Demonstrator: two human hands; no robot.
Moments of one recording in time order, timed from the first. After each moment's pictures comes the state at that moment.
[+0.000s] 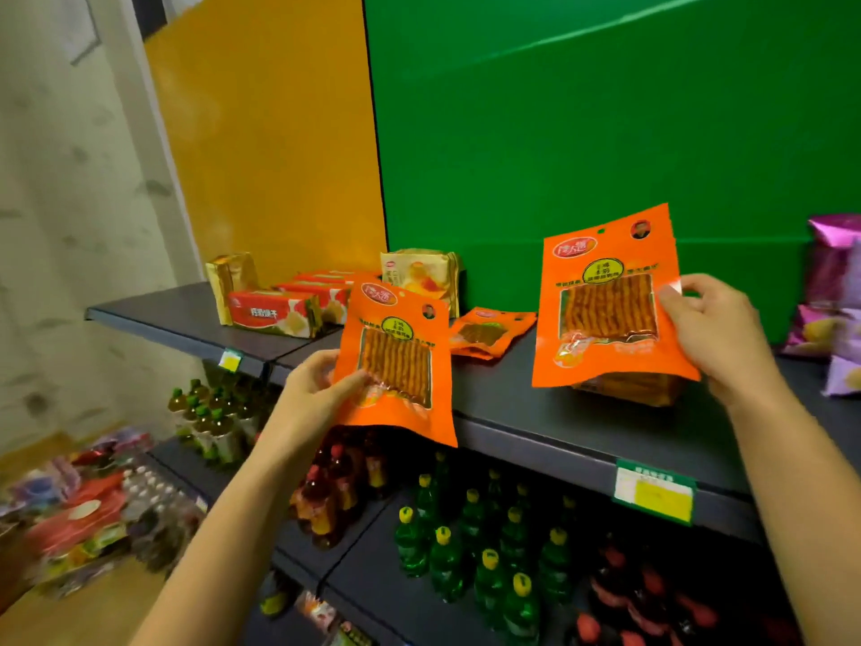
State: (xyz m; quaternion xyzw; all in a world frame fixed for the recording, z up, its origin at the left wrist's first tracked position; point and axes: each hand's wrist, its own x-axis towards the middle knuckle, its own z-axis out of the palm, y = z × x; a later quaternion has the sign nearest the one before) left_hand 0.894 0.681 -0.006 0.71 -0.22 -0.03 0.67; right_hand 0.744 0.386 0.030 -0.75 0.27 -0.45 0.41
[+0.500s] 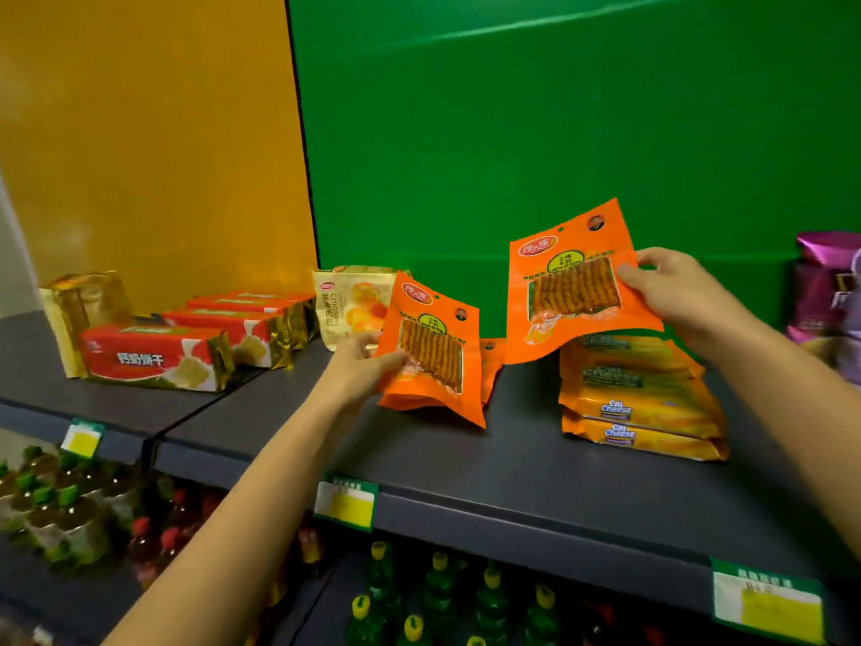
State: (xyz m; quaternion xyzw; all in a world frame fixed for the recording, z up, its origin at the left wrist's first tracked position) left_hand 1.051 0.552 -0.002 0.69 -0.32 -0.15 0.64; right_hand 0.846 0.334 0.064 -0.76 0.29 -0.40 0.41
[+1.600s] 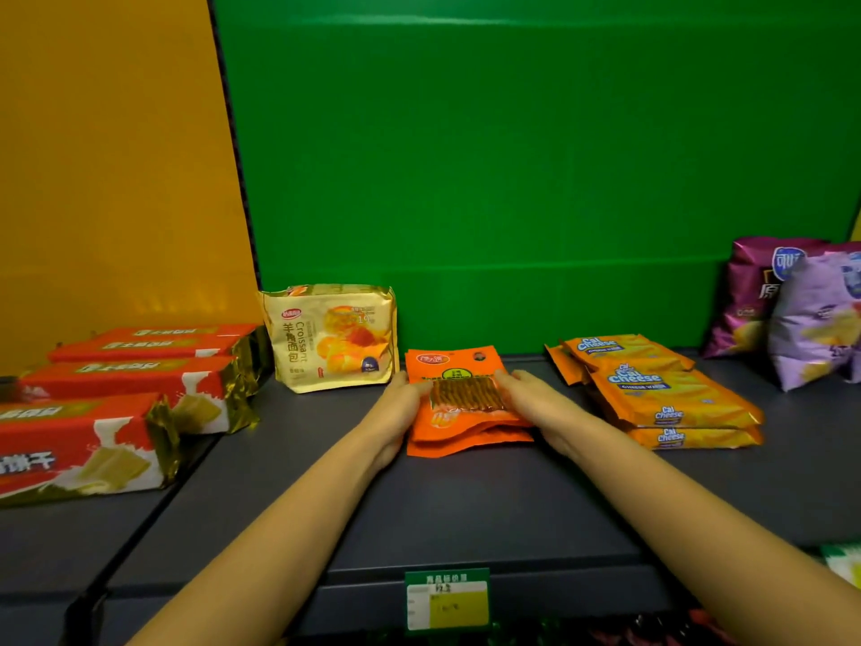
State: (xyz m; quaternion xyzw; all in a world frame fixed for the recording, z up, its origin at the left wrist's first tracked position) left_hand 1.145 0.480 -0.040 0.58 -0.36 -0.41 0.60; right_hand 0.999 0.416 -0.024 -0.72 0.48 -0.26 0.44
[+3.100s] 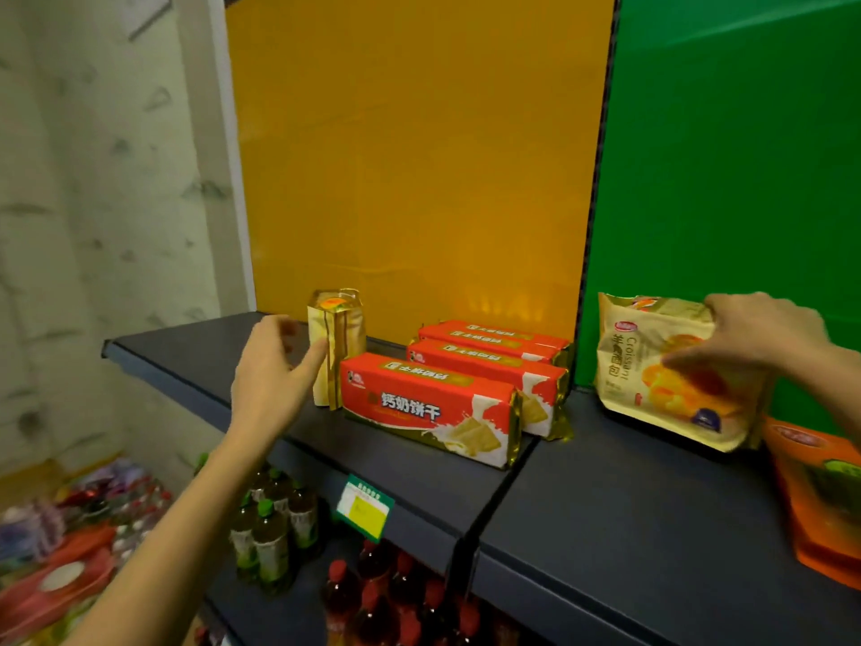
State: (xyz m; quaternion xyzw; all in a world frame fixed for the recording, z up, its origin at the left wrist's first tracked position) left_hand 1.361 0.816 0.010 0.82 -0.18 0.31 0.44; right_hand 1.174 0.433 0.082 -0.91 0.37 -0.15 -0.09
